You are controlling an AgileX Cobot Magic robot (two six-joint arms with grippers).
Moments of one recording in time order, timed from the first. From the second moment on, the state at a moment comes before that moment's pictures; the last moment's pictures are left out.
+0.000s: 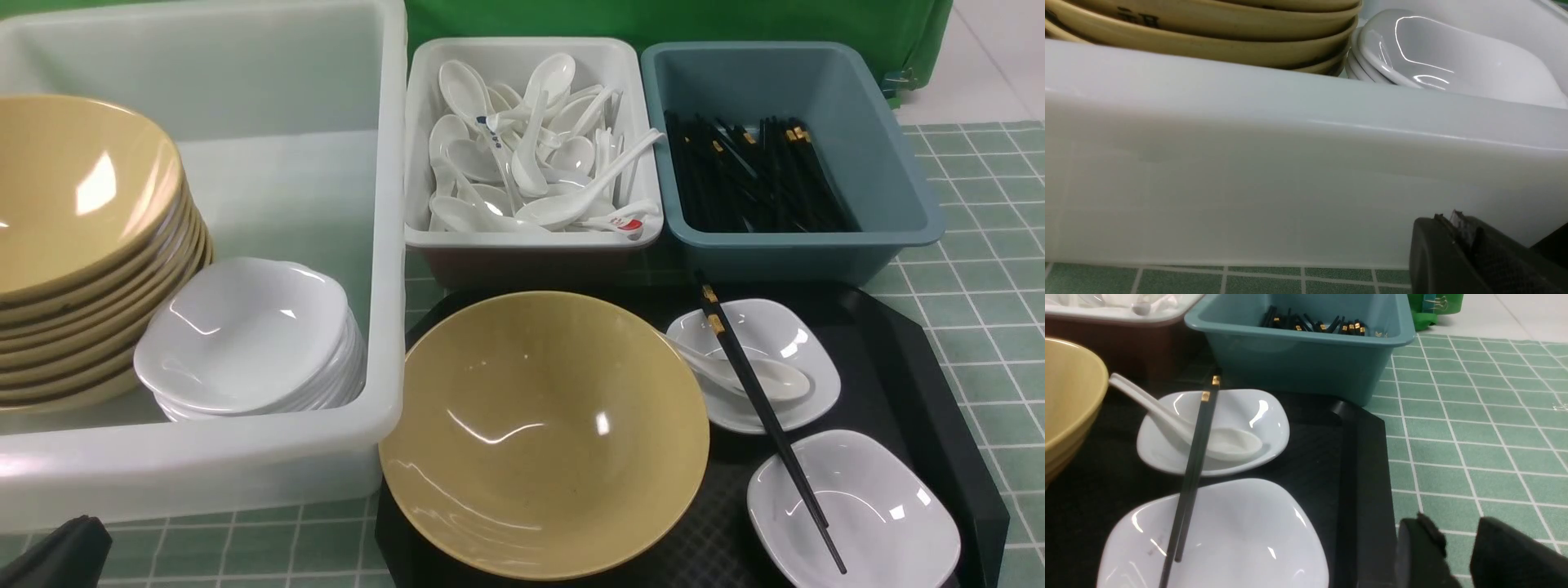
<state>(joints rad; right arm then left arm) 0.08 -0.01 0.03 -0.06 0.32 0.04 -0.04 -0.02 0.02 -0.07 0.35 -0.12</state>
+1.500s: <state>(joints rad) 0.08 -0.01 0.03 -0.06 -0.70 0.17 -0.04 -0.02 0.03 -0.02 -0.85 -0.24</state>
